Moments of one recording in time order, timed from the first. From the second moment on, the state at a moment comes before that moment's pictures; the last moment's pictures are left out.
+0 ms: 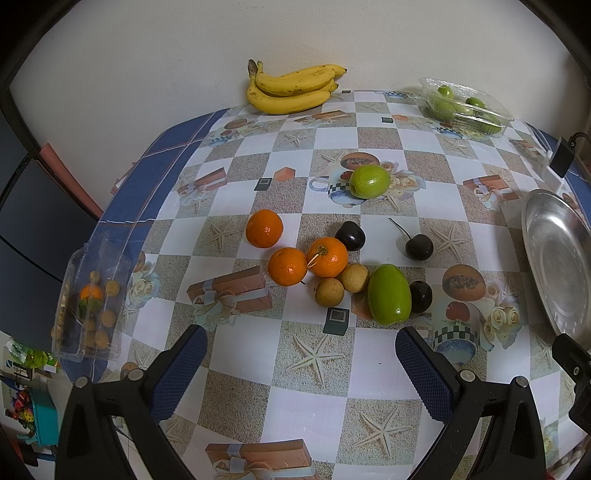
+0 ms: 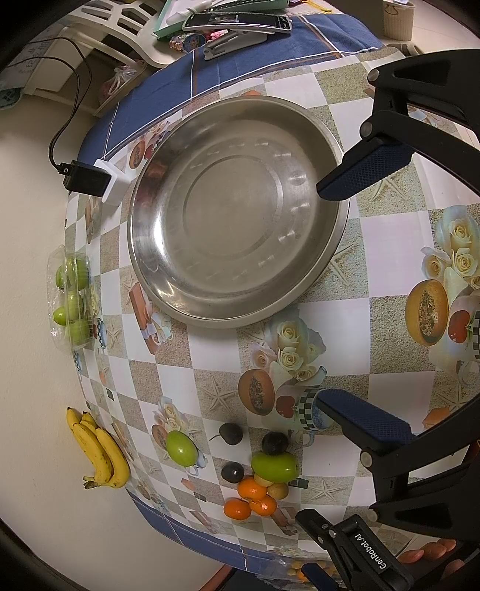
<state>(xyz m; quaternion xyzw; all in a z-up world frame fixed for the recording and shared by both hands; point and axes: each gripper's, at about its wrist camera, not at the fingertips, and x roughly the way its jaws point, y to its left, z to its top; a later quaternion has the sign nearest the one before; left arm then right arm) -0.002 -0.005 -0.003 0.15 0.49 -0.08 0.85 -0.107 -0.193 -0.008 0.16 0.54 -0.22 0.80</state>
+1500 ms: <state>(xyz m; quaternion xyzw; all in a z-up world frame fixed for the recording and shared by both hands) 0.078 -0.010 0.025 0.03 0.47 -0.11 0.88 -0.020 -0.200 0.020 0.22 0.50 -0.13 0.83</state>
